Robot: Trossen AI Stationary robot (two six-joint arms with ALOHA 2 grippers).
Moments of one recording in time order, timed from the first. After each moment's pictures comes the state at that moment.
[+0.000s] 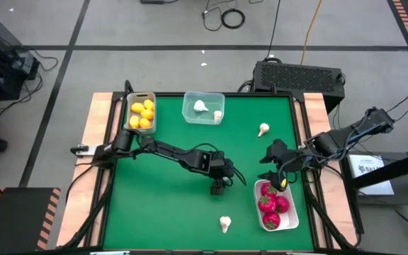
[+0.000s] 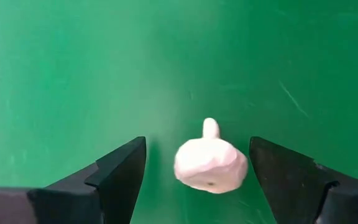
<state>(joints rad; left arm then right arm) -0.13 2.20 1.60 -0.39 -0.05 -0.04 0.44 0.95 0.91 -0.77 0.24 0.72</state>
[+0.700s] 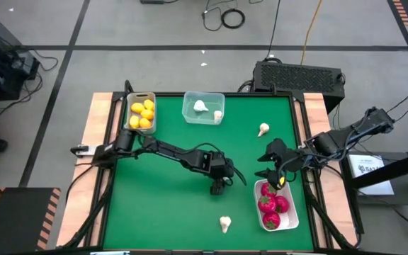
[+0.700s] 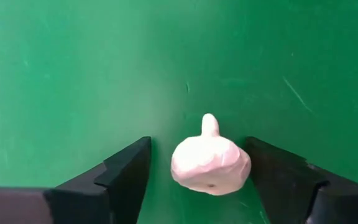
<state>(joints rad) -0.12 2.22 1.60 -0.38 -0.02 -0.04 0.44 0.96 0.91 -0.72 0.29 0.79</state>
